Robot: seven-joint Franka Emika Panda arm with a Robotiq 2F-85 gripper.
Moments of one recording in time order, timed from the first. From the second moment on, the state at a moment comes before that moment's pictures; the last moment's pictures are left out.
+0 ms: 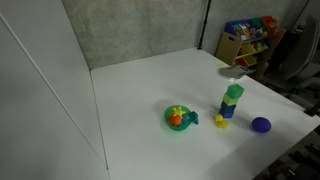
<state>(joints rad) -0.03 -0.82 -0.21 -2.62 0.13 1.77 -0.09</state>
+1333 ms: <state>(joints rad) 0.02 -0.48 -0.11 -2.60 0.17 2.09 -0.09</state>
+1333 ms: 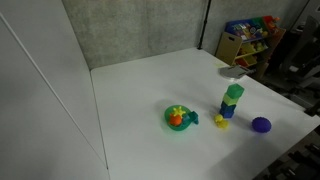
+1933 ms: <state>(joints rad) 0.04 -0.12 -0.06 -2.60 0.17 2.45 -0.09</state>
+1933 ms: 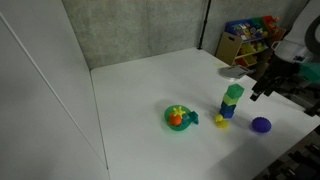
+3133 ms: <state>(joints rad) 0.01 0.34 -0.01 -2.54 0.17 2.87 -0.07</state>
